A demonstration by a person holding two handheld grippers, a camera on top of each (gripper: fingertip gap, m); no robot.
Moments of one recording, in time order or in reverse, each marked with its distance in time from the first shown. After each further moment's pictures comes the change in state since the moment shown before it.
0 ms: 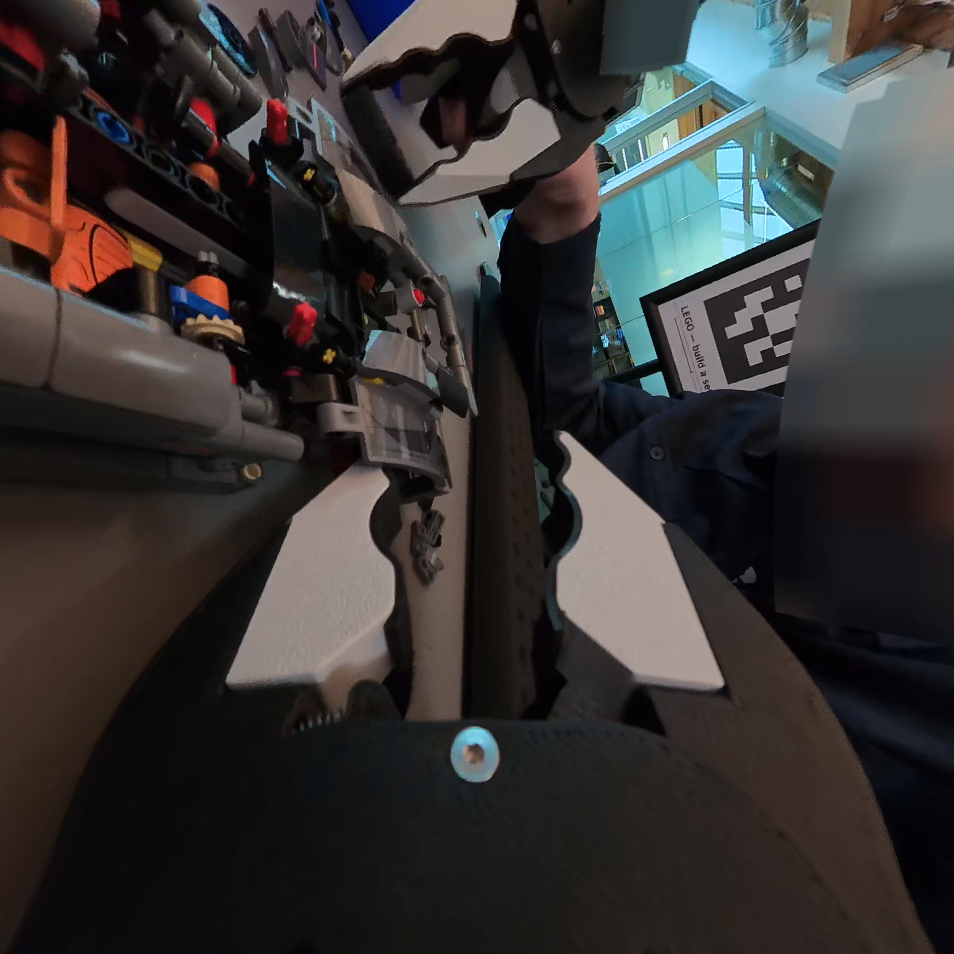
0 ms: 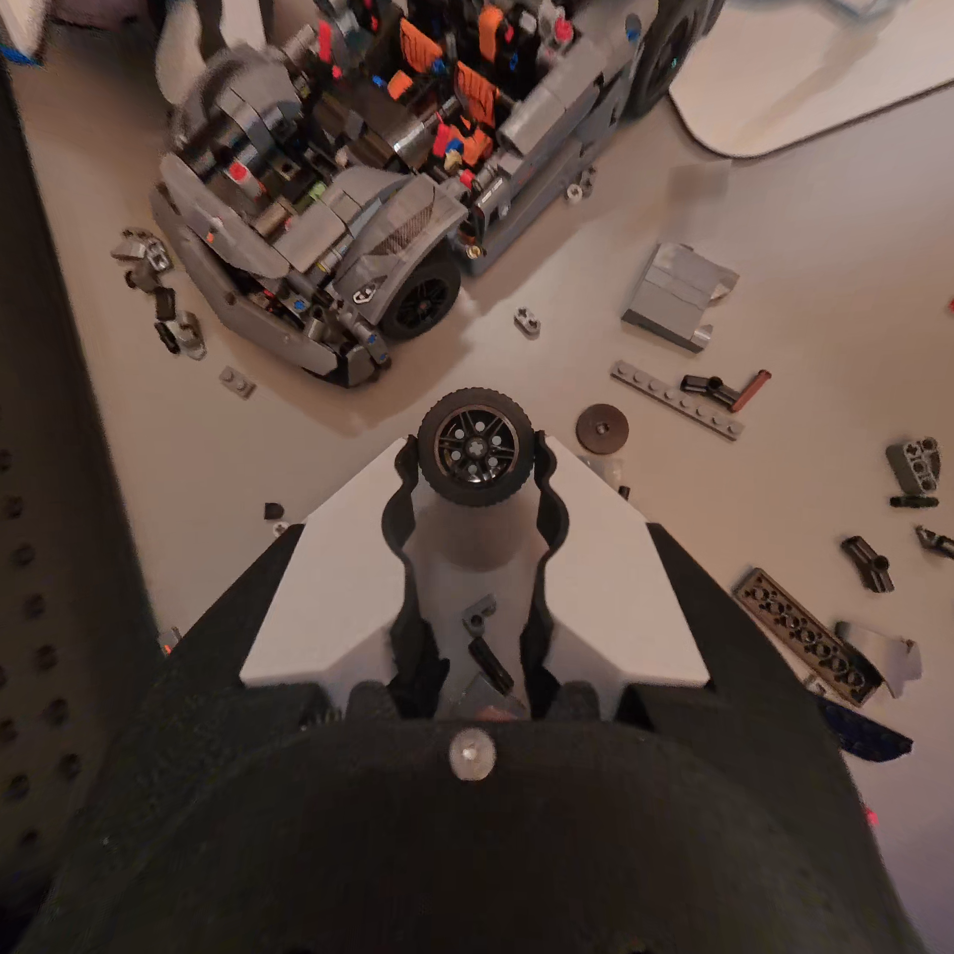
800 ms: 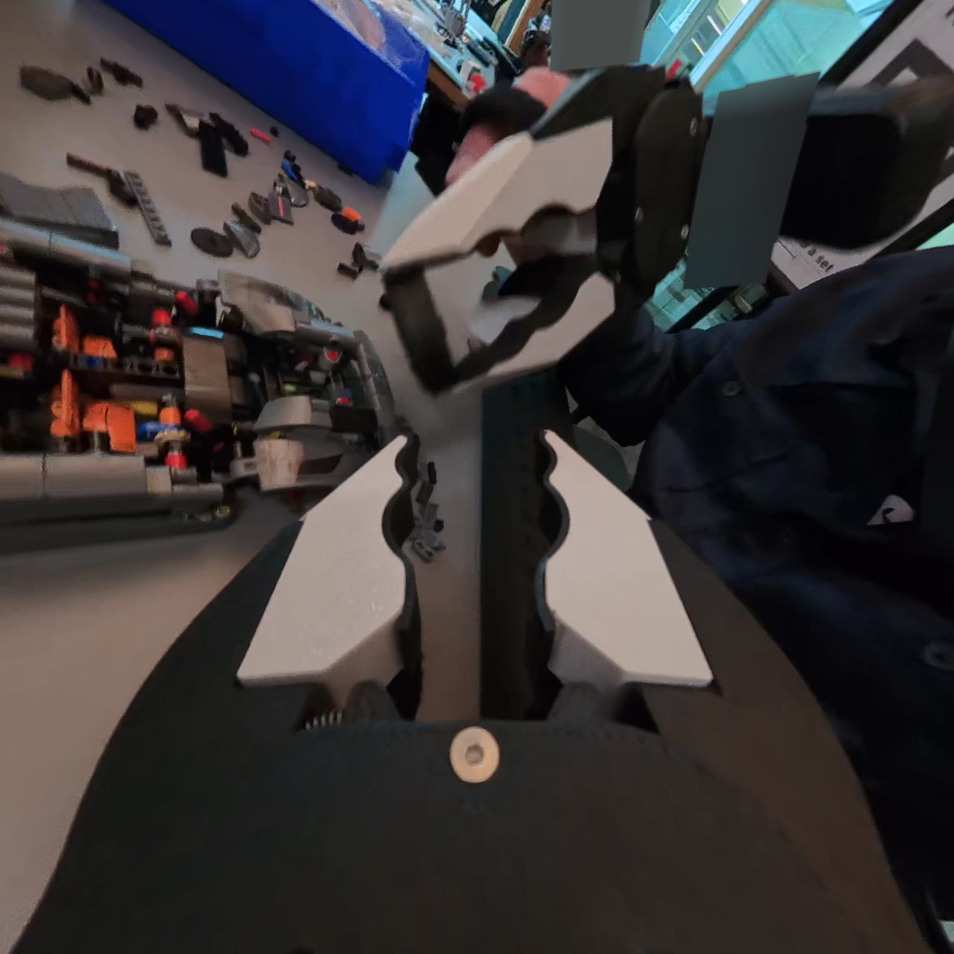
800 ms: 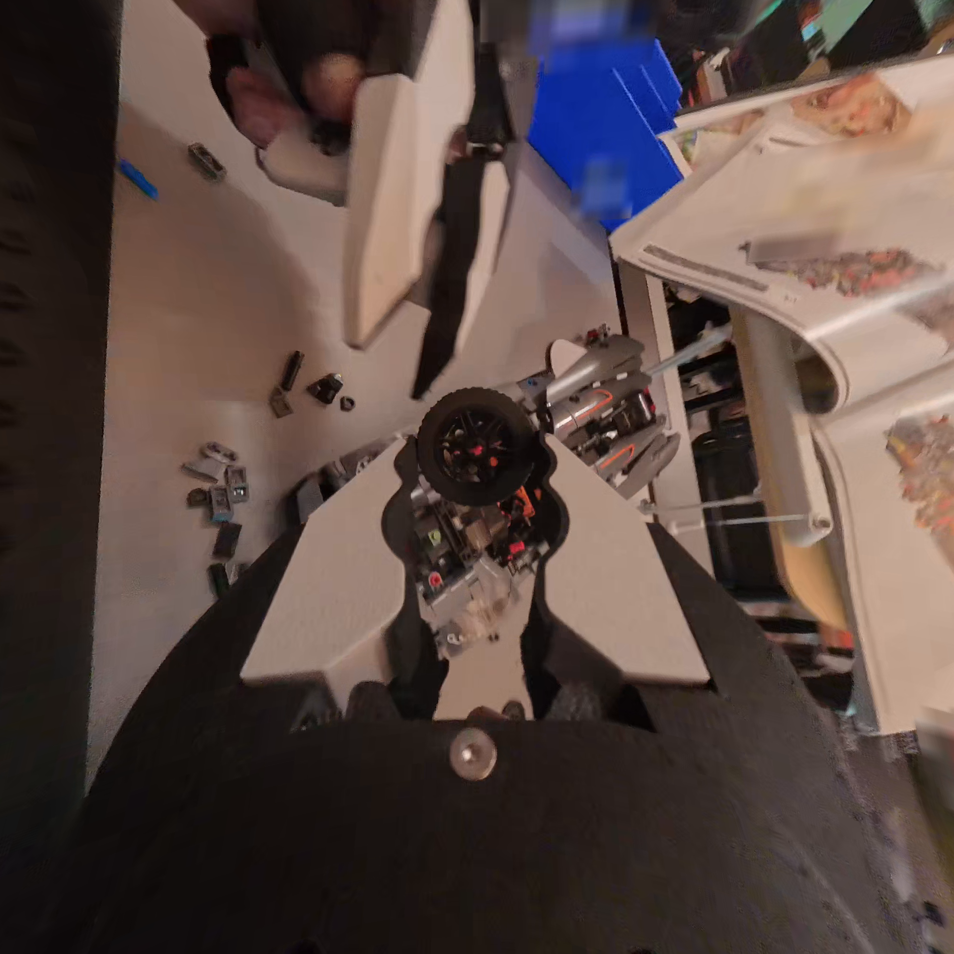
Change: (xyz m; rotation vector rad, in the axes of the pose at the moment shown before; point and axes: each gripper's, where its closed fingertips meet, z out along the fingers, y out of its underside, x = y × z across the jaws) left arm 0.052 0.006 -0.029 0.024 -0.166 0.476; right arm -0.112 -0.144 0.021 0.207 0.383 -0.686
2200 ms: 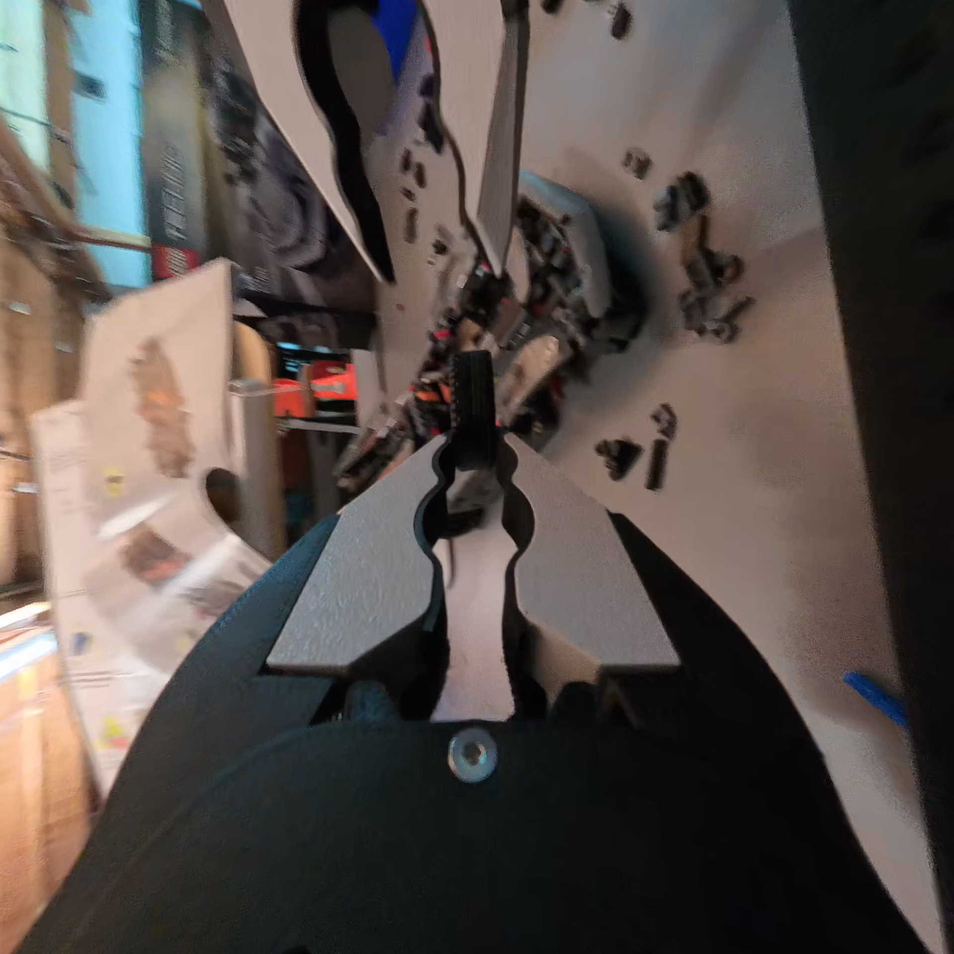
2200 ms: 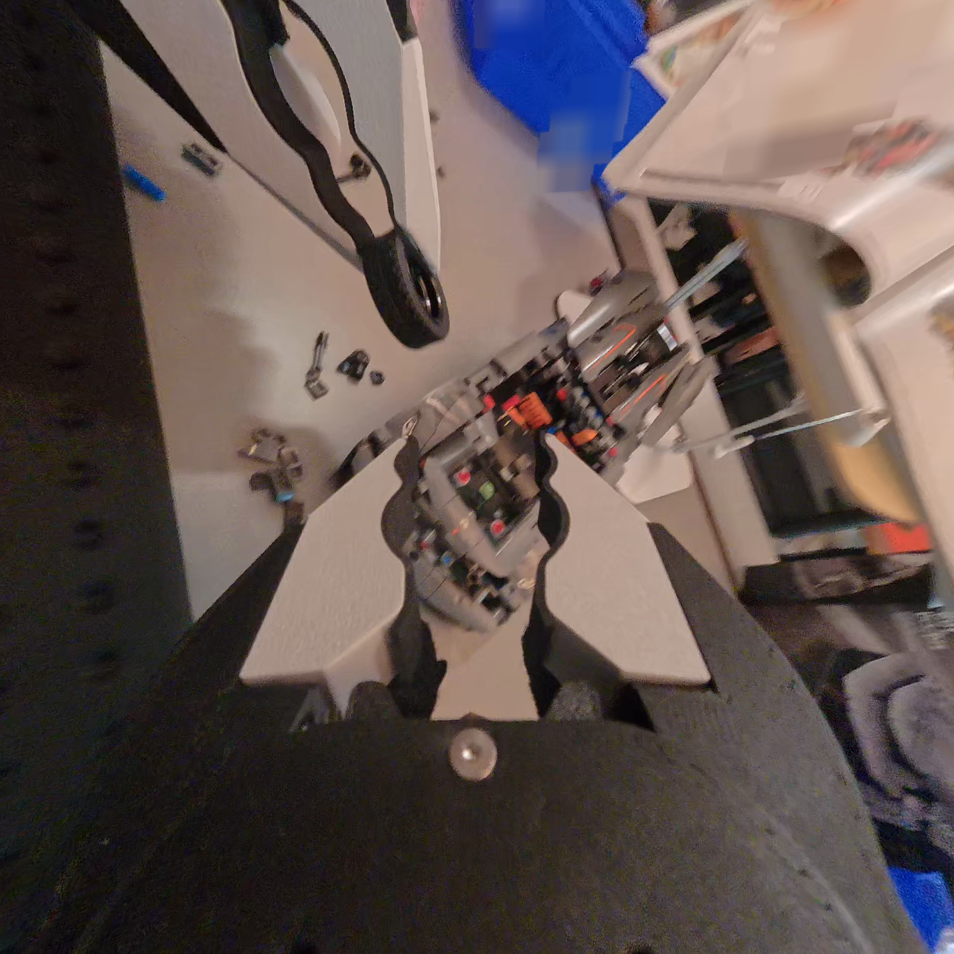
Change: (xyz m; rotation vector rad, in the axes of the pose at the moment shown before) left arm -0.023 0.016 -0.024 -0.538 -0.912 1.416; right arm -0.022 0.016 -0.011 -0.018 0.080 0.132
